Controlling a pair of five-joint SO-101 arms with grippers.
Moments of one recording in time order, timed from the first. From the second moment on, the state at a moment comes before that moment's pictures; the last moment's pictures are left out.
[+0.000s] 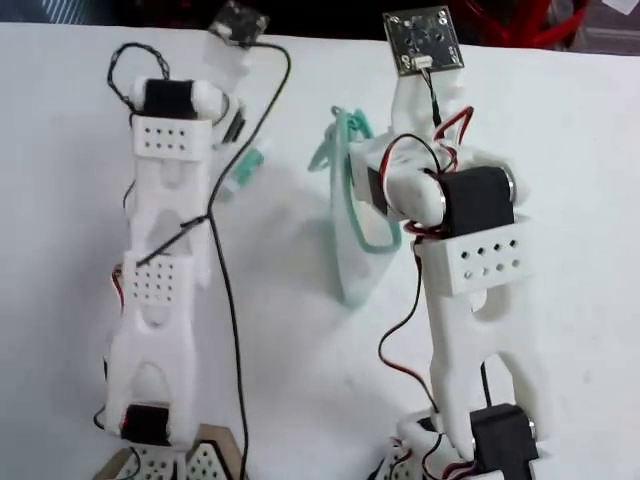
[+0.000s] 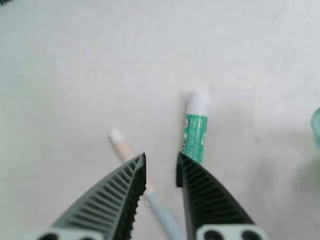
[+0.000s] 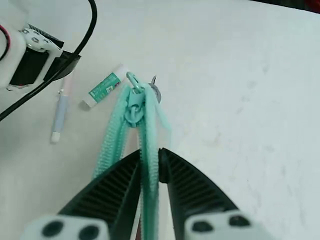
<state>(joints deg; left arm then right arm) -0.3 59.6 -93.2 102.4 -20.8 -17.2 -17.0 -13.5 87.2 0.0</state>
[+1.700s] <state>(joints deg) 4.5 28.8 -94.2 102.4 -18.6 -17.1 -17.2 -9.5 84.7 0.3</state>
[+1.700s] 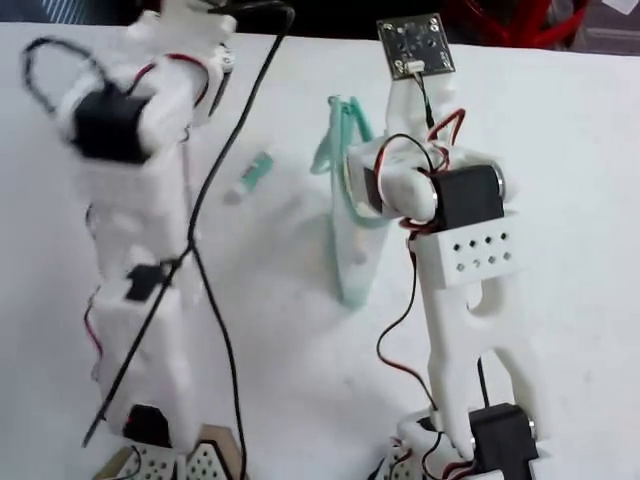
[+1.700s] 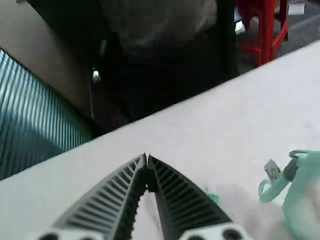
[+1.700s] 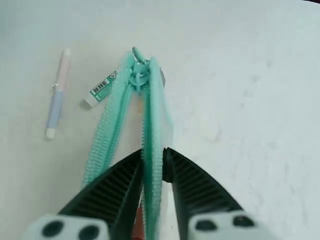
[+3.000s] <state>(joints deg) 2.2 69.2 -68.5 83.9 -11.6 -14.7 -17.6 -6.8 85.5 0.3</state>
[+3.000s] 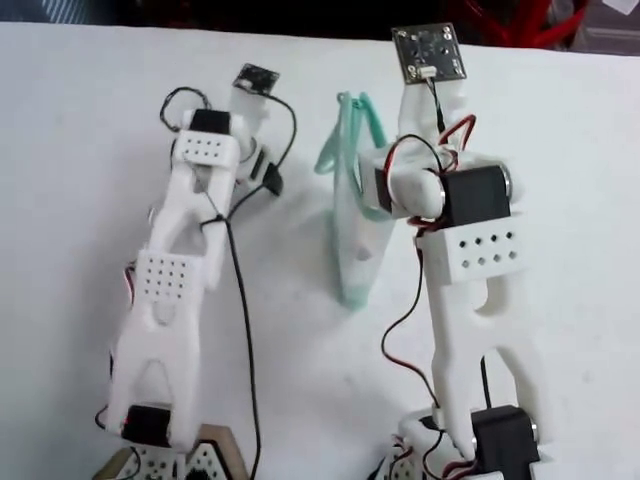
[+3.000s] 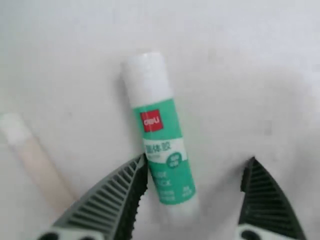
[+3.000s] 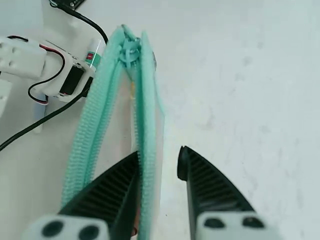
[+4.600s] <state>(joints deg) 22.2 -23.4 -30.6 87.0 -5.3 -15.2 -18.4 -11.4 86.9 0.3</state>
